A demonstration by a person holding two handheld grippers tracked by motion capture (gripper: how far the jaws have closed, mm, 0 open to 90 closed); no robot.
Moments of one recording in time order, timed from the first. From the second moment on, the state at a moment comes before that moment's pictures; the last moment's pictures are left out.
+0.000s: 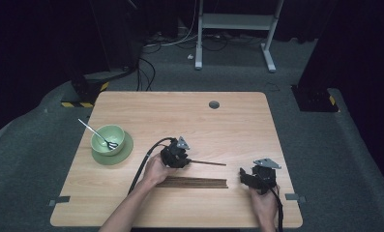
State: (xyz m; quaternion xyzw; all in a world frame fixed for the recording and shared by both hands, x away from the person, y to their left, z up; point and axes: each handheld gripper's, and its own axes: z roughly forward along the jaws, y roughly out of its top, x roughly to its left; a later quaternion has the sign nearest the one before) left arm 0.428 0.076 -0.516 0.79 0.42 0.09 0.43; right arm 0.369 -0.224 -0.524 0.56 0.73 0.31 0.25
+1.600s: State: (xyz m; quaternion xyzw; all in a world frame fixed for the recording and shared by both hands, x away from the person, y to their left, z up) left arm 0.438 0.078 -0.513 0.82 0.40 0.10 0.39; right arm 0.369 -0.223 -0.524 0.56 0.73 0.31 0.25
